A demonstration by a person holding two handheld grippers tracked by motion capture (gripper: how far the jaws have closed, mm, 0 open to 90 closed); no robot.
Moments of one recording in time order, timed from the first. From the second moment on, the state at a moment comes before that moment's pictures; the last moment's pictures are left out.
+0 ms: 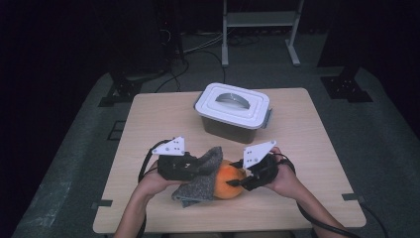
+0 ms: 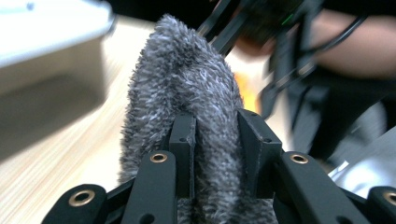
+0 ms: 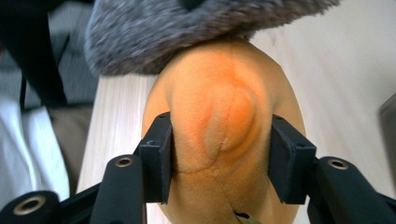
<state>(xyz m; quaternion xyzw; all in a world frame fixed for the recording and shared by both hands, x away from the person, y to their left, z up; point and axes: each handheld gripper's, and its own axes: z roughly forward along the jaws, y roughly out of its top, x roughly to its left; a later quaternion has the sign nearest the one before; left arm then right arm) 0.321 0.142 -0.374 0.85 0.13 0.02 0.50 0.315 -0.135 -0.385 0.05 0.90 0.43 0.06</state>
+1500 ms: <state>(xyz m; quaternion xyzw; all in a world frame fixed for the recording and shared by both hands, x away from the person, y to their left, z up) 0.317 0.134 -0.385 0.86 0.10 -0.05 0.50 0.301 -0.153 -0.413 0.07 0.91 0.41 0.02</state>
